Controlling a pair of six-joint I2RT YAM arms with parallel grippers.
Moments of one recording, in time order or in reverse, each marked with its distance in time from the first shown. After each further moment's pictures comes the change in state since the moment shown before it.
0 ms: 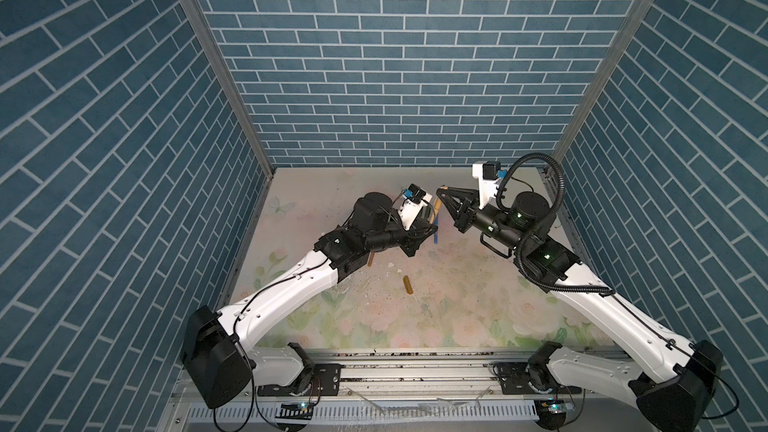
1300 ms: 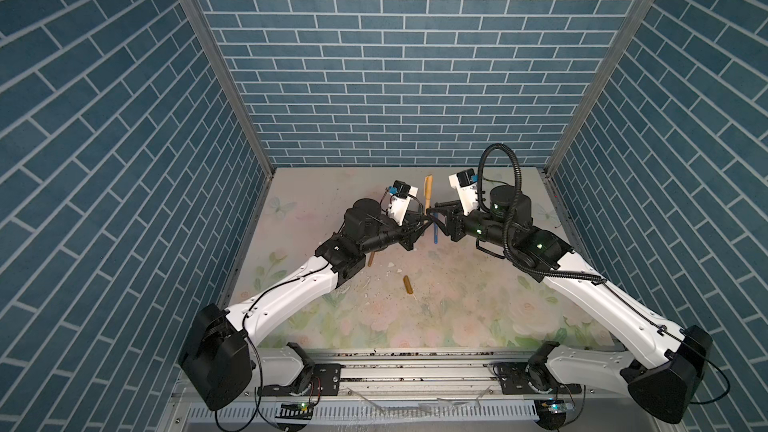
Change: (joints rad) left arm 0.042 -0.006 -0.154 0.327 0.003 -0.185; right arm 0.027 0.098 0.116 -0.291 -0.002 -0.084
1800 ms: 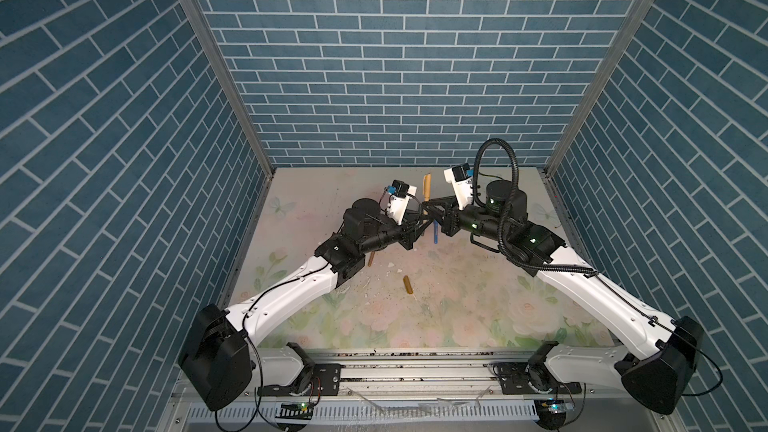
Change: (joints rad) left arm 0.005 -0.002 -0.006 0.007 -0.014 -0.015; right arm 0.001 0.046 0.031 0.051 -0.041 0.025
